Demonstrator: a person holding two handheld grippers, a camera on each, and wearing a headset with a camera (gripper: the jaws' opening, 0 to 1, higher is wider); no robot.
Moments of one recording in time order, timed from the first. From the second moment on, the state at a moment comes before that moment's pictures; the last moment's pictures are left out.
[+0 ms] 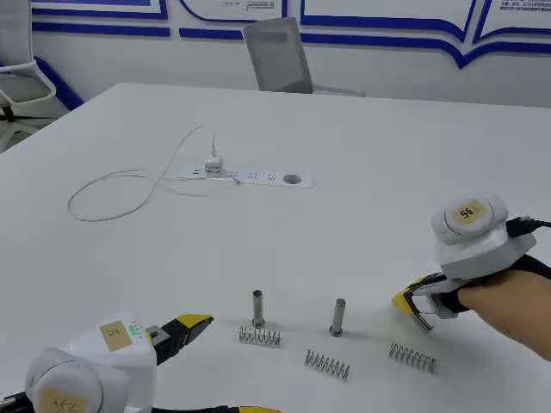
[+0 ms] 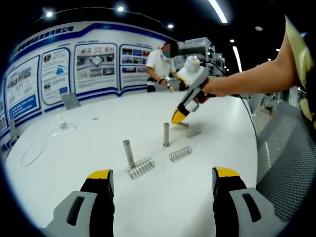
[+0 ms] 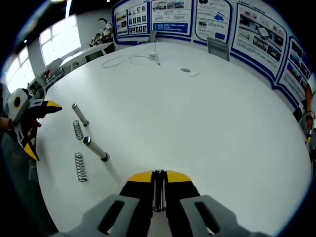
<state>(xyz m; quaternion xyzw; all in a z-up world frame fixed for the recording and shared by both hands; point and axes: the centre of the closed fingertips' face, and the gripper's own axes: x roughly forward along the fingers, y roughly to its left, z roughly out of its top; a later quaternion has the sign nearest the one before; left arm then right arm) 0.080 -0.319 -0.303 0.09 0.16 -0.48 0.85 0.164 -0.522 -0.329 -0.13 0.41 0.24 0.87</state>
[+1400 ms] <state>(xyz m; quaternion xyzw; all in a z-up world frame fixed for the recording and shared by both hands) 0.078 -0.321 -0.300 0.10 0.16 -0.49 0.85 0.117 -0.521 -0.303 -0.12 0.37 0.24 0.89</state>
